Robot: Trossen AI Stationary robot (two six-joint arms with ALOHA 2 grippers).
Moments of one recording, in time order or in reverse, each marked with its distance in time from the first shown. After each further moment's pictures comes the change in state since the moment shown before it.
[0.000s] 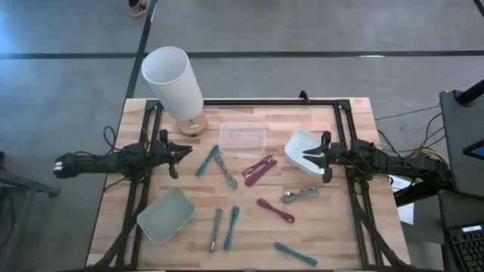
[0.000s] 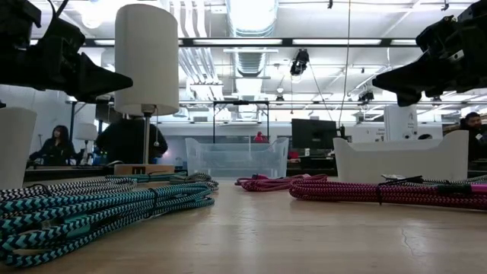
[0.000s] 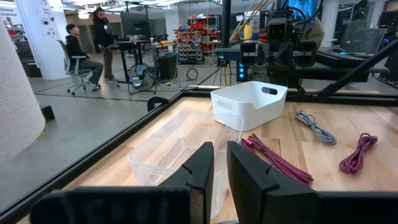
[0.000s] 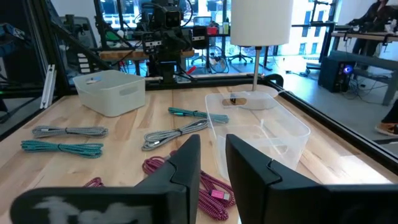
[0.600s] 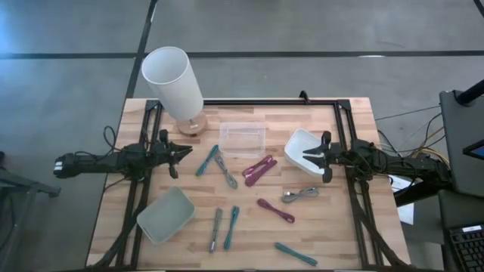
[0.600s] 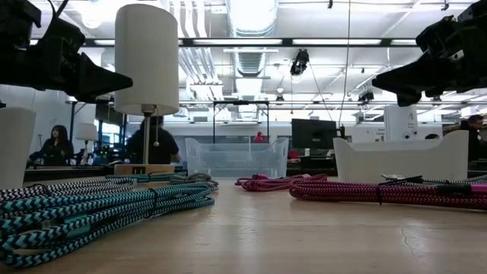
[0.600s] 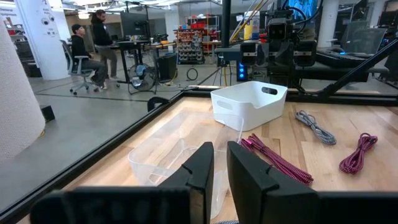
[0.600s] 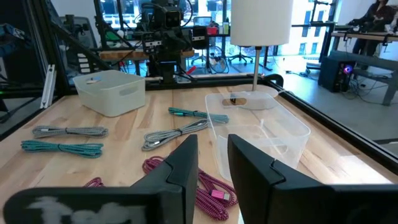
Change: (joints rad) left arm 0.000 0.000 0.000 0.000 0.000 0.001; right arm 0.000 0.000 0.000 0.000 0.000 0.000
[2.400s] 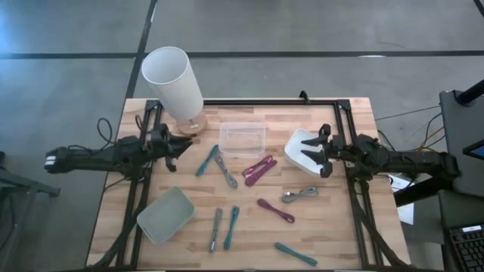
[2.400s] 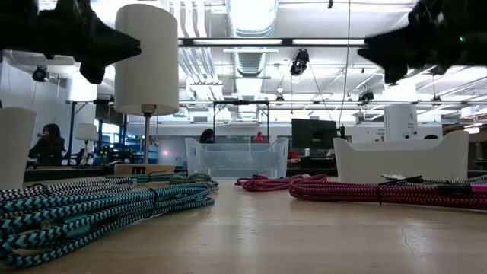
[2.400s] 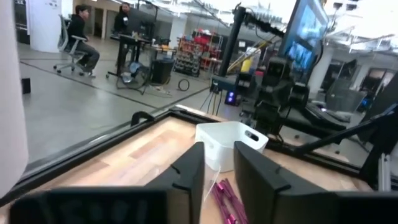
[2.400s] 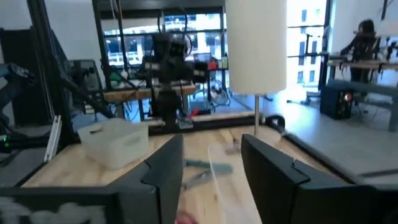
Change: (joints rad) left arm 0.000 0.235 0.206 0.096 -0.008 -0.249; right arm 0.000 0.278 0.116 0.321 0.009 0.041
